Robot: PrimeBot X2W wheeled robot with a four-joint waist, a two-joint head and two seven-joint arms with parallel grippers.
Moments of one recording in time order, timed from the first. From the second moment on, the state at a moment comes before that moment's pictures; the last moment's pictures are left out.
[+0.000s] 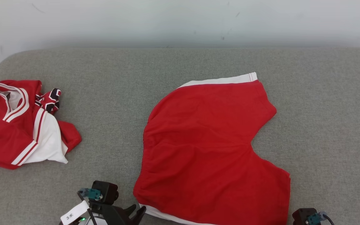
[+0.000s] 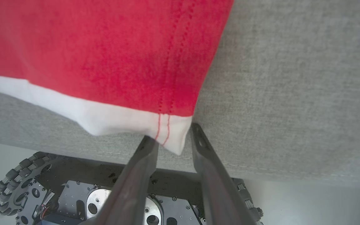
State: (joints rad) left arm -0.15 0.26 -0.53 0.16 -0.54 -0.01 0.49; right arm 0.23 -0.09 0.10 -0.04 0.31 -0.10 0.74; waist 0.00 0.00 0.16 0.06
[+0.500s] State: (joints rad) left arm -0.16 0.25 -0.53 0.18 -0.54 -0.02 0.48; right arm 0.22 -0.09 0.12 -0.02 0.32 -0.08 0.71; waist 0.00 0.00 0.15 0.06
